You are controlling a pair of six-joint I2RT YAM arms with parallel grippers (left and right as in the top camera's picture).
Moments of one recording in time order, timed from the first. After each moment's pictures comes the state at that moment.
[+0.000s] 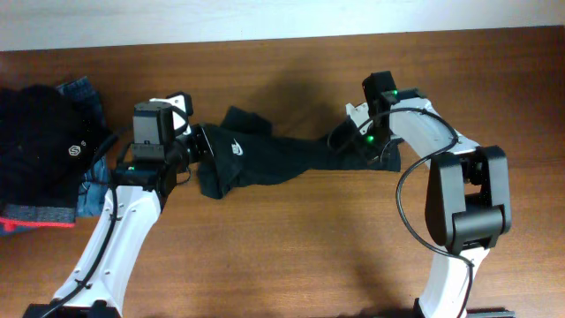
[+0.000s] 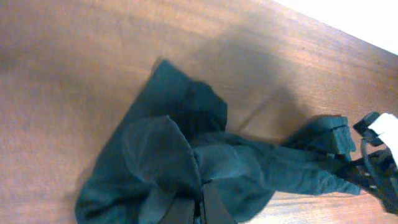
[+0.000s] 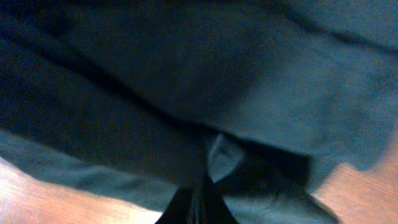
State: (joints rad) left arm -0.10 1.45 1.01 -0.31 0.26 -0.36; right arm 0.13 2.08 1.52 -0.92 0.02 -0.34
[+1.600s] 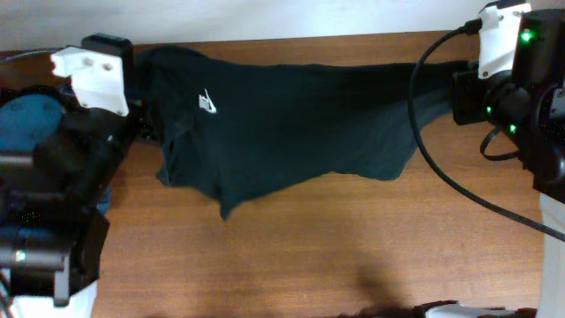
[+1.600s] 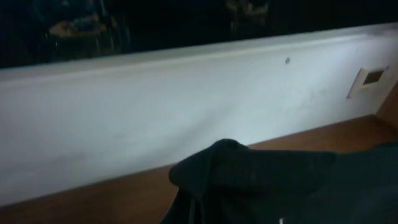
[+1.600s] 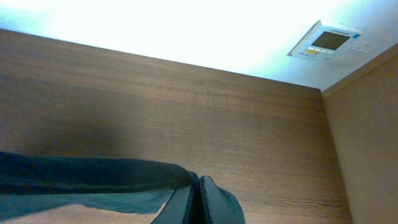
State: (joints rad) left arm -0.10 1.13 1.57 -0.62 0.18 0.04; right arm 0.11 1.47 2.18 -1.38 0.19 -0.13
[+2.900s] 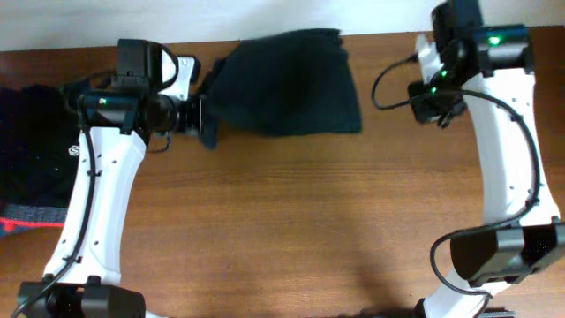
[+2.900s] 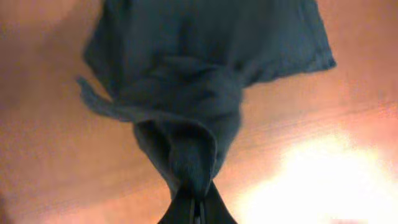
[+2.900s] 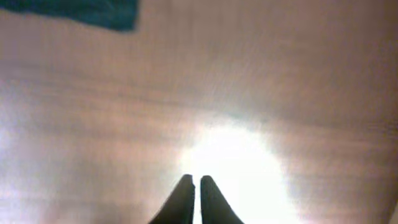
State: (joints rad) left arm -0.11 1.66 1.66 -1.05 0.25 0.01; right arm 0.03 1.87 2.08 -1.58 0.13 -0.13
